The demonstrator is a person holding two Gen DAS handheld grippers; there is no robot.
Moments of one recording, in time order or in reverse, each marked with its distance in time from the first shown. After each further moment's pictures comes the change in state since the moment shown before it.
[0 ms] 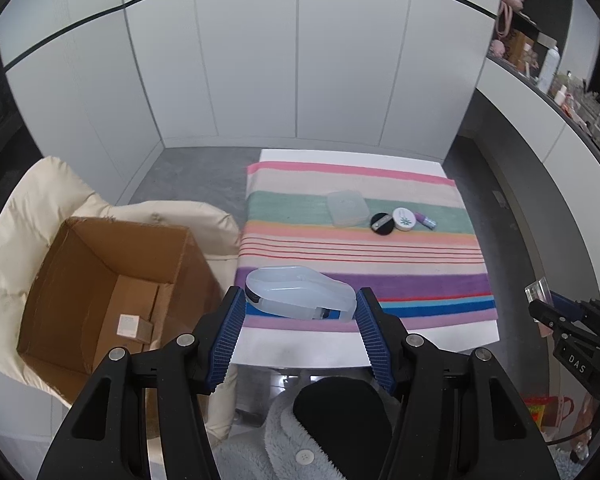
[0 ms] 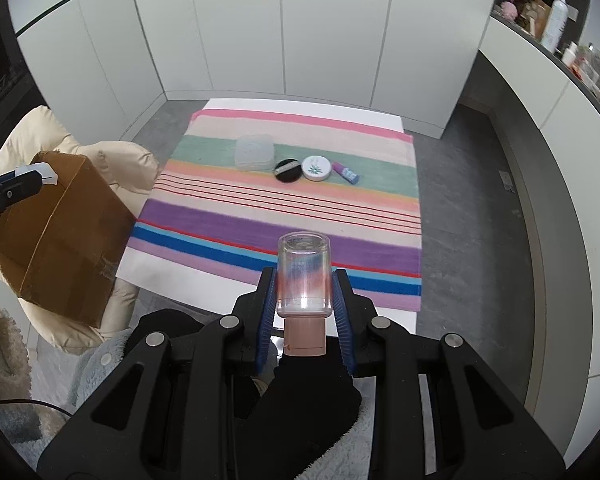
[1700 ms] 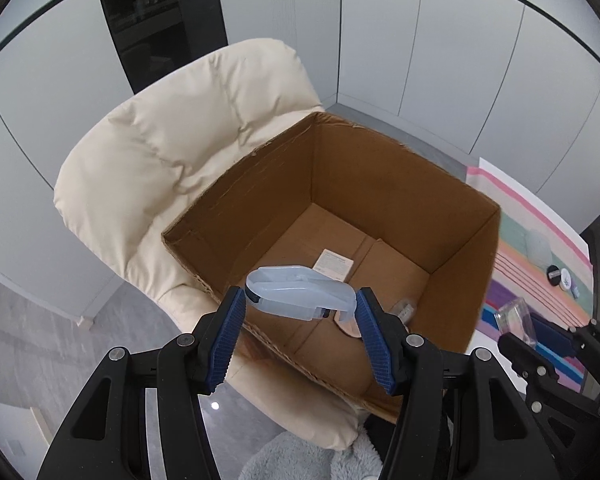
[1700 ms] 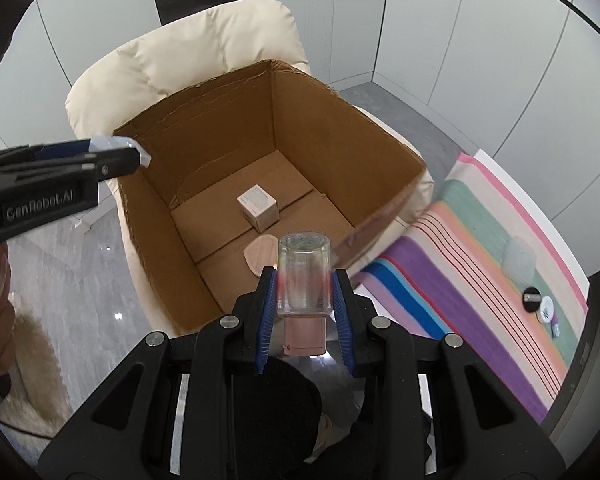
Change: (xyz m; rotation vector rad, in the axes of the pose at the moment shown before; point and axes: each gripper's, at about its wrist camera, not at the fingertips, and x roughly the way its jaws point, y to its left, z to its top) left arm -0.007 0.275 -0.096 -0.447 0.071 0.353; right arm 0.052 0.379 0.012 -0.603 0.020 0.357
